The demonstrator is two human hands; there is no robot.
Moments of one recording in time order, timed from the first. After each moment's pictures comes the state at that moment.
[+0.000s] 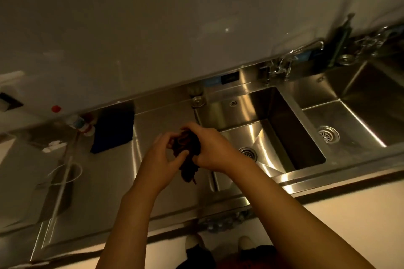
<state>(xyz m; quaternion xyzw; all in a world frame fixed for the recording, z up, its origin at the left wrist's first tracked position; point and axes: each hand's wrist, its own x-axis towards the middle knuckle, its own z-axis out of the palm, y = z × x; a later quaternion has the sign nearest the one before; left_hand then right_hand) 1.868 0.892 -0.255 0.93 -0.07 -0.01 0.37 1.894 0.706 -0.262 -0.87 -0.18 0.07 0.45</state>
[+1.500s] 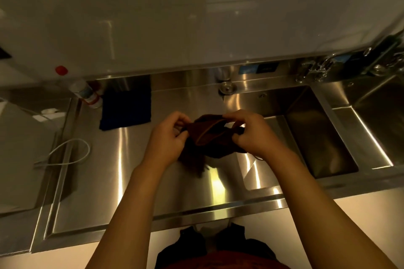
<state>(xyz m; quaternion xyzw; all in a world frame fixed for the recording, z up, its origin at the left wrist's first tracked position) 1.950 1.051 -0.288 0.87 -0.02 -0.01 0.49 1.962 0.798 -0.285 -0.92 -0.05 0.07 0.39</state>
